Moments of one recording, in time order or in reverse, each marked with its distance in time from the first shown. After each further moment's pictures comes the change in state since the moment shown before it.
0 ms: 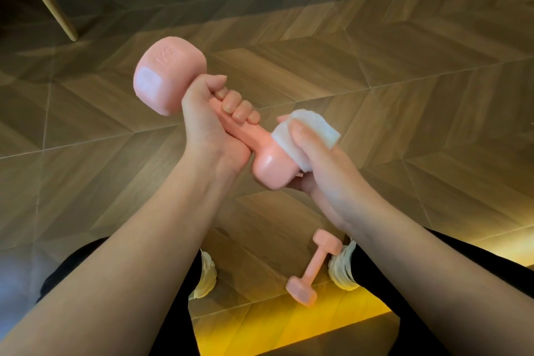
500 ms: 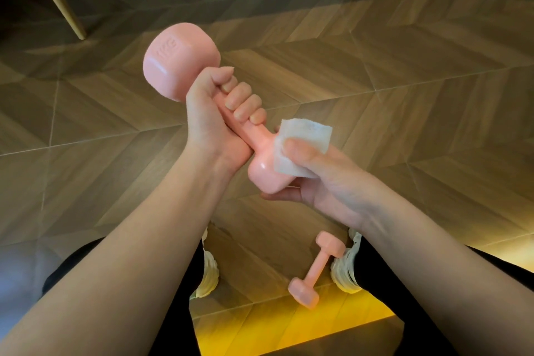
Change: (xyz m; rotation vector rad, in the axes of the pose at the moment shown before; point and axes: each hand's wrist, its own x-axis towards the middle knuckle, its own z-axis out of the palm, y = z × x) left_hand 0.002 0.009 -0.006 -0.004 -0.176 -0.047; right_hand 0.002 -0.006 -0.005 0.173 -0.316 0.170
